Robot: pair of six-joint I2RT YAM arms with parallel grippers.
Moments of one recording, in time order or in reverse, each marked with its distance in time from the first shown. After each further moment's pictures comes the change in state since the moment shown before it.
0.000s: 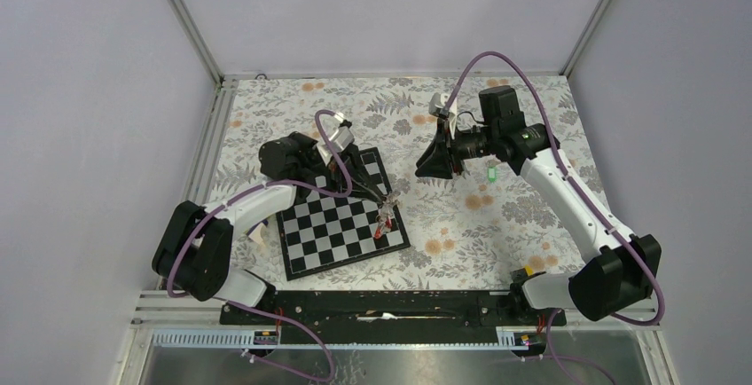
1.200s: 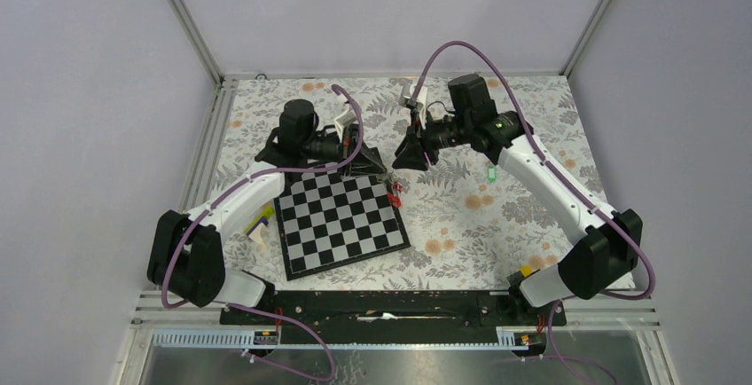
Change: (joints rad) left arm 0.089 -0.043 0.146 -1.303 -0.343 0.806; right arm 0.143 0.131 0.150 0.055 0.161 0.099
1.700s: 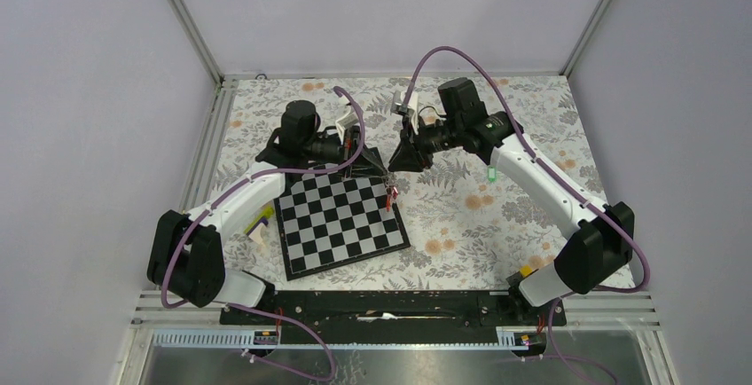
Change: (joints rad) left arm -0.010 0.000 0.000 -0.034 -0.002 0.031; right arm 0.034 0.039 0.000 -0.011 0.002 -0.034
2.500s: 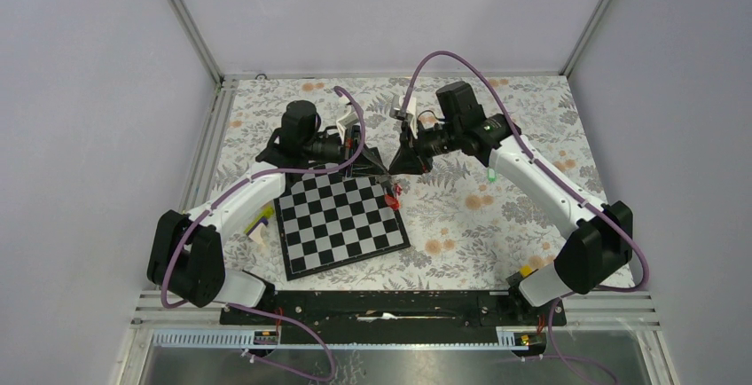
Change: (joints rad) left arm -0.001 0.000 0.000 -0.003 -0.027 0.000; right arm 0.006 0.000 -0.023 -0.004 -0.004 -0.026
